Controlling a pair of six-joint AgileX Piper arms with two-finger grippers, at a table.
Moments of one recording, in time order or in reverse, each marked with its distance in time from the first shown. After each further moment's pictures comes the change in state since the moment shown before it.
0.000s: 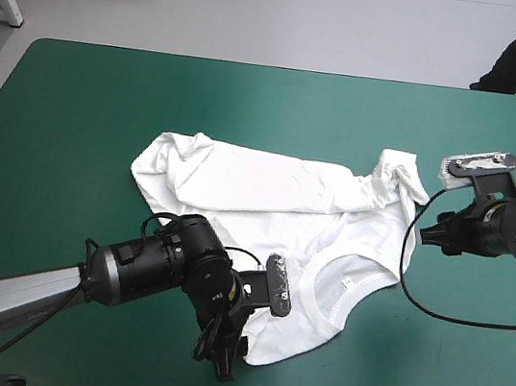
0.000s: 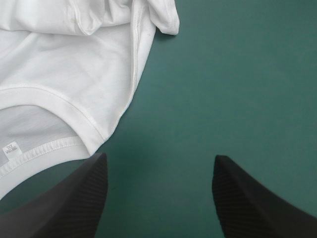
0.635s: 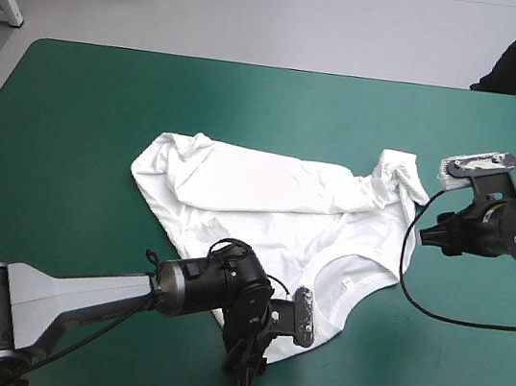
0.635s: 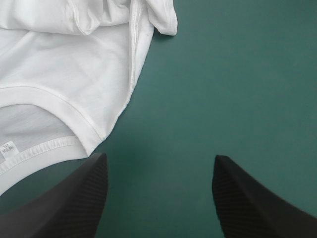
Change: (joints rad) left arm -0.070 0.208 0.000 0.018 -0.107 0.075; right arm 0.007 -0.002 0.000 -0.016 0.001 0.003
